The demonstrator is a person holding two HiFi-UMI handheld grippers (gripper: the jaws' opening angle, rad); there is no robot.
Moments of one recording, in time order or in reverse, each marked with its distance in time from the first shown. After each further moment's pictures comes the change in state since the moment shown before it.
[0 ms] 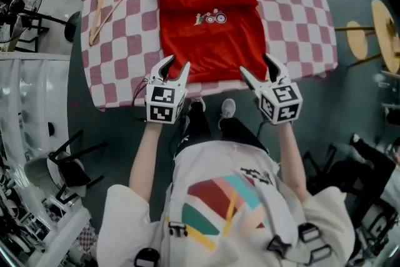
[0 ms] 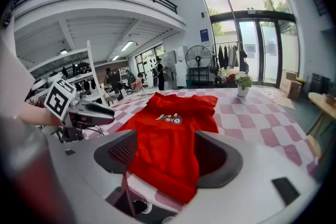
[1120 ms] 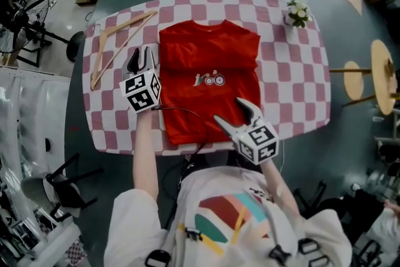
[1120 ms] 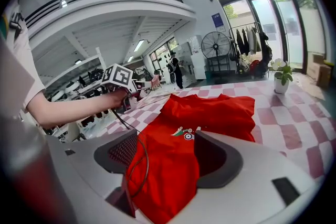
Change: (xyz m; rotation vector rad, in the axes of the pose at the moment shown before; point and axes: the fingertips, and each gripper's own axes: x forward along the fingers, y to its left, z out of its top) left arm 0.082 0.230 0.131 -0.281 -0.218 0.463; right arm 0.085 0.028 0.058 0.012 0.063 0.259
